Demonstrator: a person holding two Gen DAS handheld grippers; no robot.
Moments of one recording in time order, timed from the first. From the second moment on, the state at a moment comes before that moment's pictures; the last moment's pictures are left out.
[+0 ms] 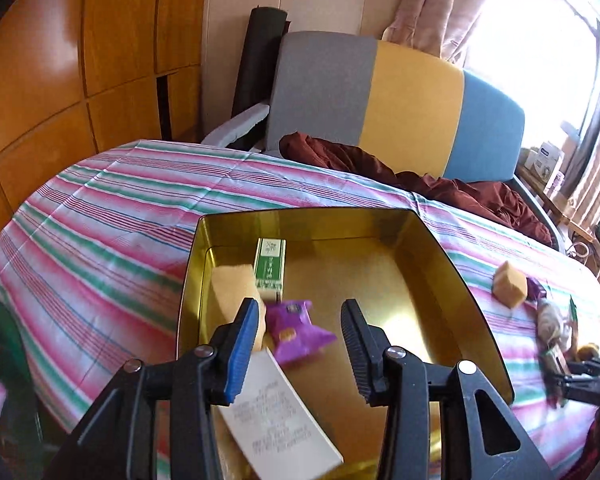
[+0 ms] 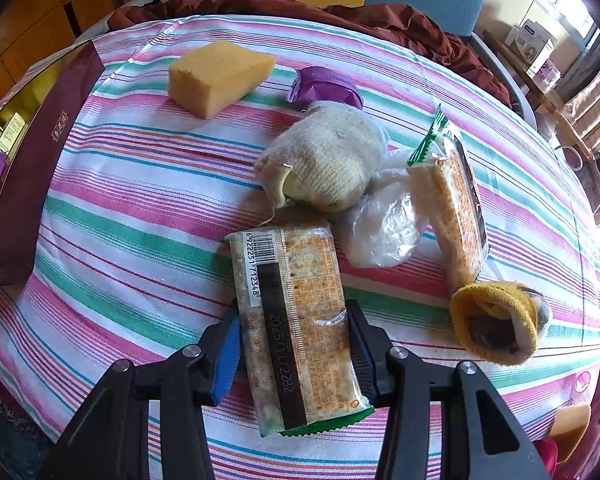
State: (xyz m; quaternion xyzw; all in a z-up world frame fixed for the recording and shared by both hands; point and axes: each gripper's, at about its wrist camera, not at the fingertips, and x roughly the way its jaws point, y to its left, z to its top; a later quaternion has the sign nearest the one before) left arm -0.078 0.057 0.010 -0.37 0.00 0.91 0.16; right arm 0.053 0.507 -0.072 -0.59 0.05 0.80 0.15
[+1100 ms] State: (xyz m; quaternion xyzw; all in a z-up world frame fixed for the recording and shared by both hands) left arm -0.049 -0.020 -0.007 -0.37 -0.05 0.92 0.12; right arm -0.075 0.179 -0.048 -0.56 0.05 0.83 -0.07
